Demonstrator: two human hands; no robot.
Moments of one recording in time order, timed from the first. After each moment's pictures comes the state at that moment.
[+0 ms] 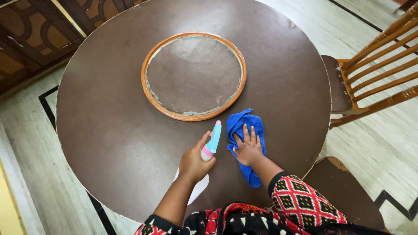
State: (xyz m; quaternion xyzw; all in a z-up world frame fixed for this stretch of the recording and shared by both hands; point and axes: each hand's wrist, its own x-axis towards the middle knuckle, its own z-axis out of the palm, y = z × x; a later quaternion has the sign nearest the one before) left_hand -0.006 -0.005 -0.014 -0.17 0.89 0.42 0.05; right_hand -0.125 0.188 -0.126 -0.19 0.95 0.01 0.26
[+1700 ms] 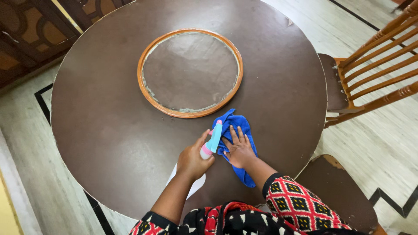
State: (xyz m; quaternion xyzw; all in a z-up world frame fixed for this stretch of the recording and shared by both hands) left_hand -0.003 0.004 -0.021 -0.15 0.91 0.39 0.06; right_hand -0.104 0.185 -0.120 -0.29 0.93 -0.01 0.23
